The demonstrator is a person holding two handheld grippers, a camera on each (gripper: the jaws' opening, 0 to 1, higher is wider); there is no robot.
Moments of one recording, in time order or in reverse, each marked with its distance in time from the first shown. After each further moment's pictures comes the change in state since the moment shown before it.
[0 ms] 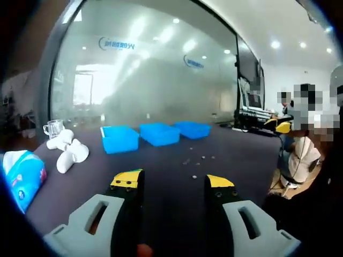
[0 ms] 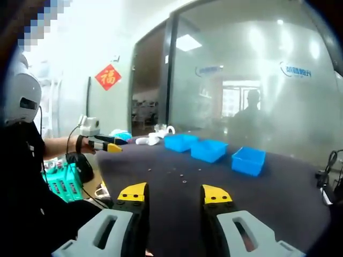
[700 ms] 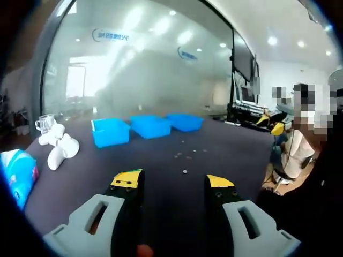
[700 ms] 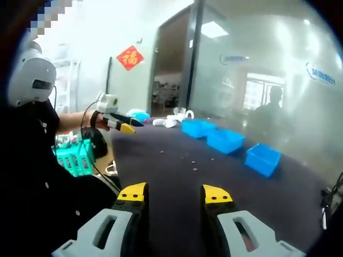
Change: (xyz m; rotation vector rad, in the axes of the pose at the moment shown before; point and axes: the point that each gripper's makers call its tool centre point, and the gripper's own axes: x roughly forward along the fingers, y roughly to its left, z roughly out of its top) left arm 0.016 -0.027 -0.005 0.006 0.080 -0.081; right arm 0.004 0.010 -0.019 -0.141 0.133 0.166
